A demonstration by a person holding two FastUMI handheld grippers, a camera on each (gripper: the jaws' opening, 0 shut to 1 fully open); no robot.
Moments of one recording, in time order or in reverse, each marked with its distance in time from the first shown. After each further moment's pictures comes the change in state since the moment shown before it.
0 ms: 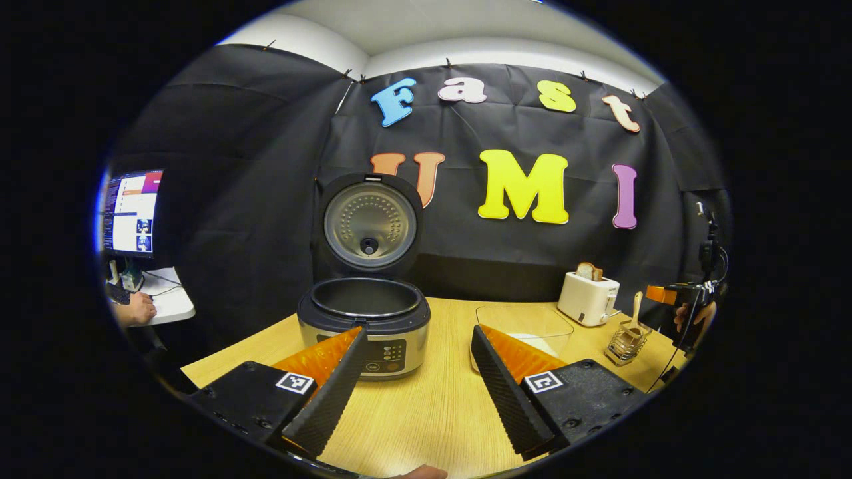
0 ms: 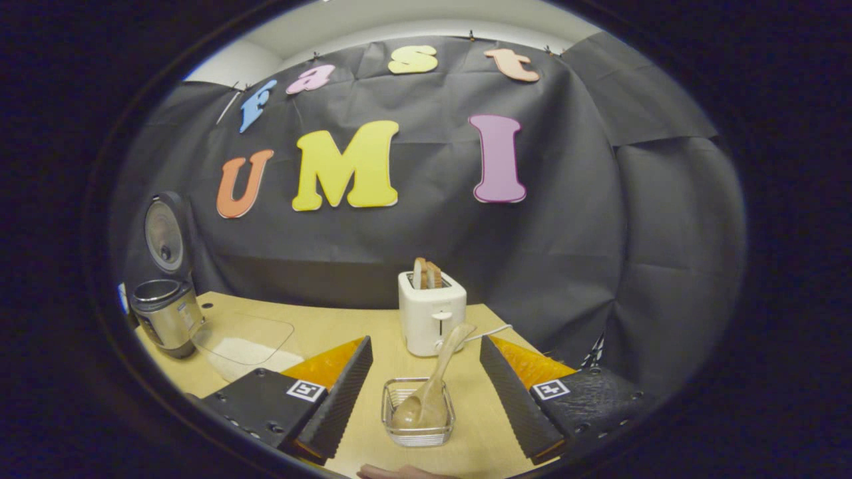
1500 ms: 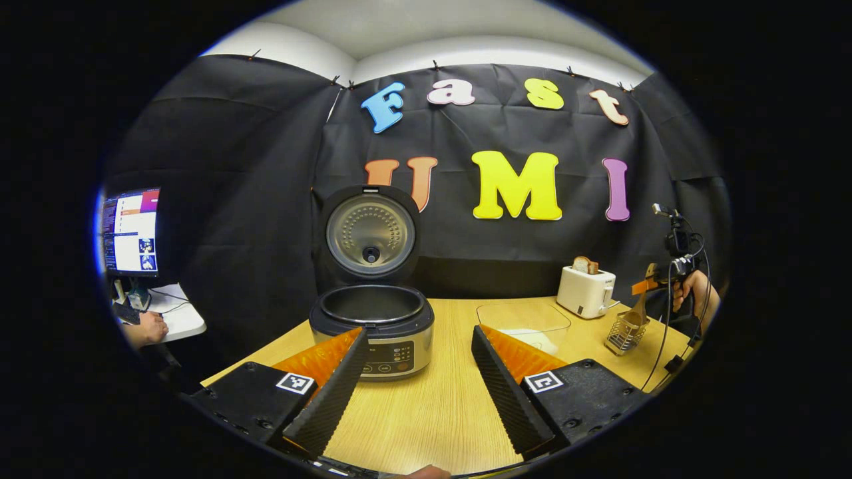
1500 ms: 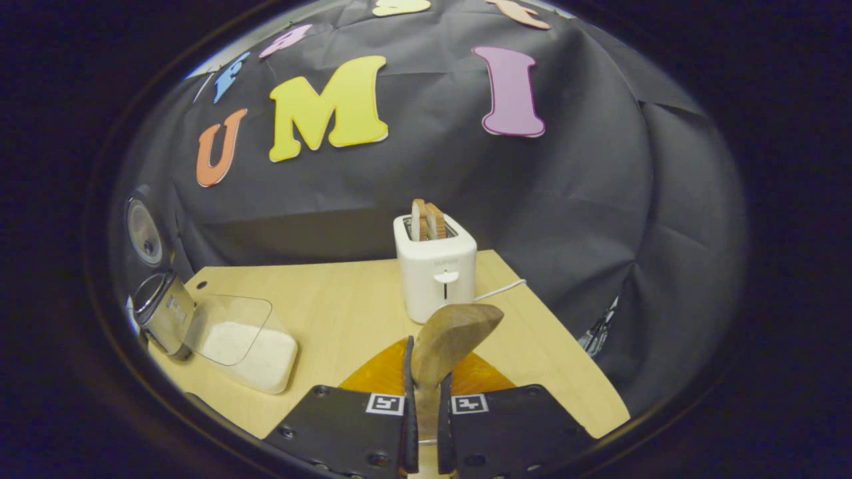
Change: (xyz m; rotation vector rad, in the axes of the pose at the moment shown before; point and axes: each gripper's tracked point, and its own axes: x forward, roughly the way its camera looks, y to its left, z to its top) left arm -0.029 0.004 0.022 0.061 -0.013 -0.022; right arm 0.031 0.007 0.000 -0.026 0.234 -0.016
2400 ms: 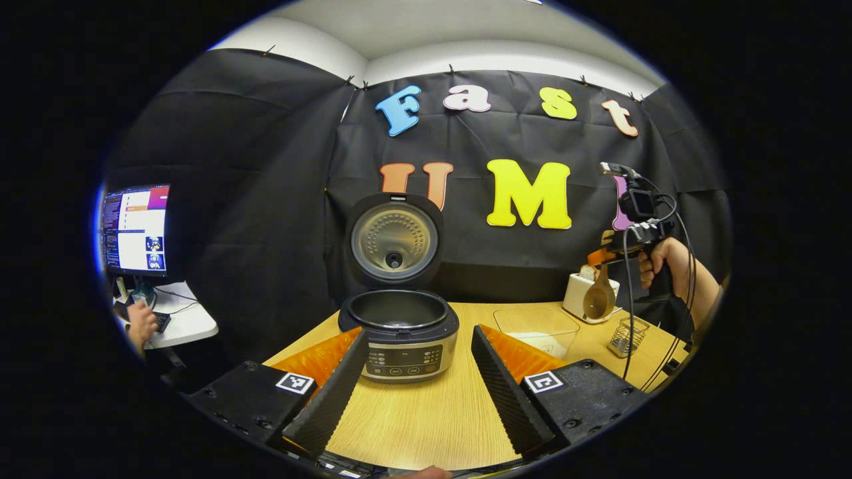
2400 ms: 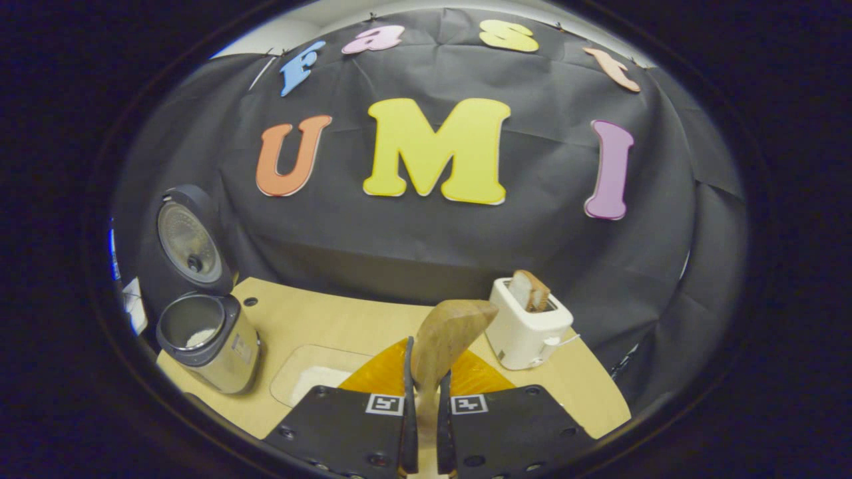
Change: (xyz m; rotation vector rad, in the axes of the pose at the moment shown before) left arm -0.014 0.053 0.010 -0.038 -0.001 0.018; right arm -0.038 0.239 0.082 -0.151 -0.092 0.128
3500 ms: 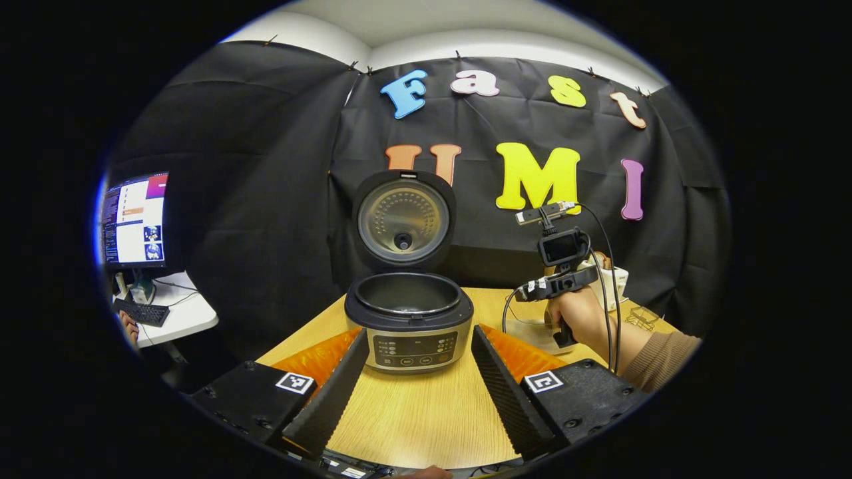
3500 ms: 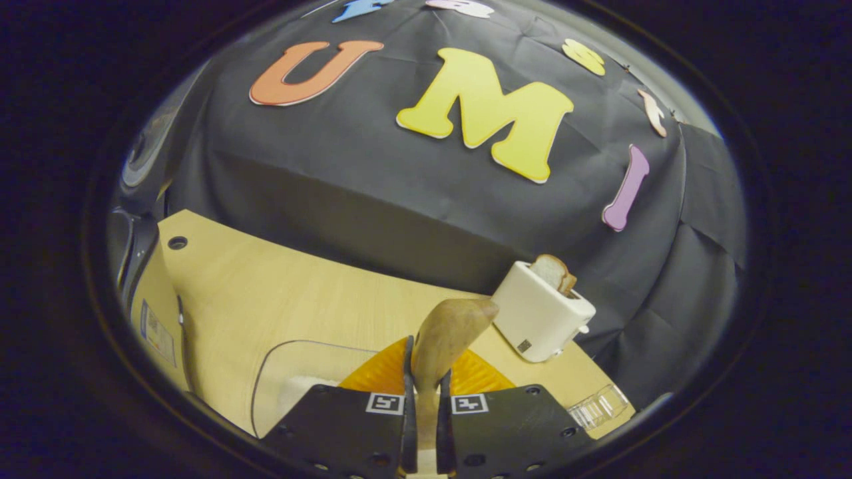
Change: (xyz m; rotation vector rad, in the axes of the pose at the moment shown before) left arm 0.016 0.015 -0.023 -0.008 0.074 0.010; right arm 0.130 0.095 -0.095 -0.135 0.093 -0.300
